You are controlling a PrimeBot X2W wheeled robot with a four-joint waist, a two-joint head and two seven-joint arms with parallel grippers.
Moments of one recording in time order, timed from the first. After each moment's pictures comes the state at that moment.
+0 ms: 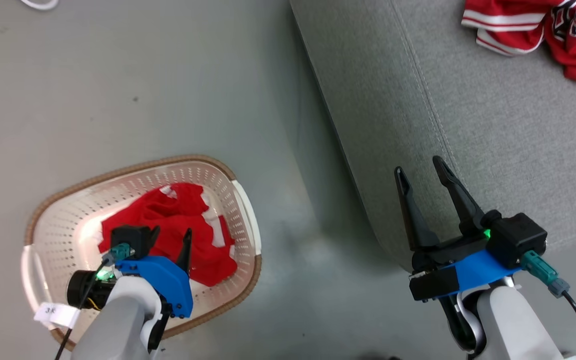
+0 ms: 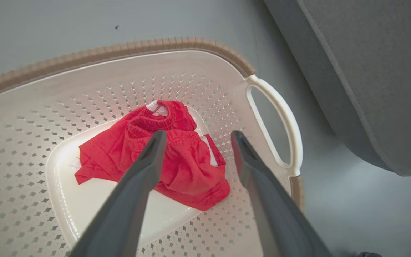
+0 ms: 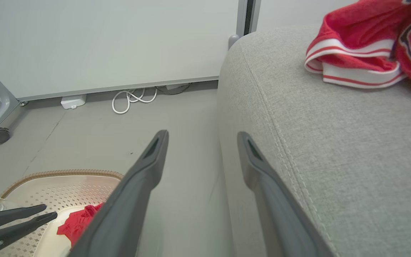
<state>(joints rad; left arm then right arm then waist) -0.49 0.15 -0.40 0.95 -0.41 -0.13 -0.15 -0.27 -0.05 0.16 0.20 0.16 0.13 -0.26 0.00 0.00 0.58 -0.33</state>
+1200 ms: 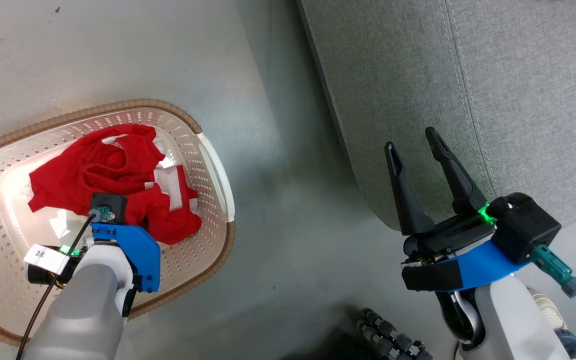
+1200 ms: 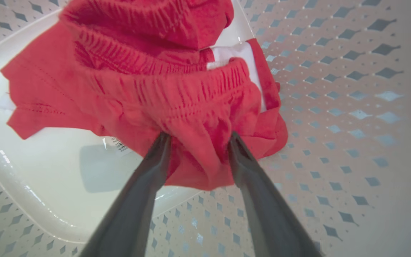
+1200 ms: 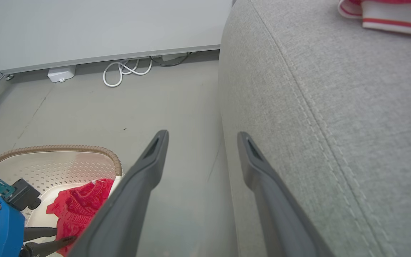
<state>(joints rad) -0.72 0.20 -0.54 1.23 -0.45 -0.04 -0.04 -0.31 -0.05 0.21 0.07 0.21 0.13 -0.26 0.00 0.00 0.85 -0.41</state>
